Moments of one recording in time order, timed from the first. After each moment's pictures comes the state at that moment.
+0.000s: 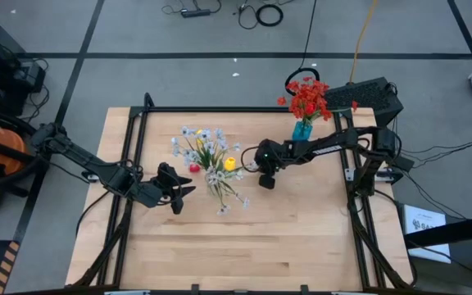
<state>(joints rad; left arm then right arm) -0.47 0.96 0.58 -0.29 -0.65 -0.78 -0.25 1.81 0.85 -0.17 -0.03 0.01</state>
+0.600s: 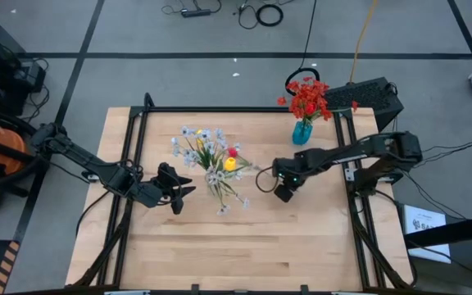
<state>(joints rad) -0.47 0.96 0.58 -0.29 -0.64 -0.78 -0.05 1.55 0.84 -0.70 -0.03 0.67</state>
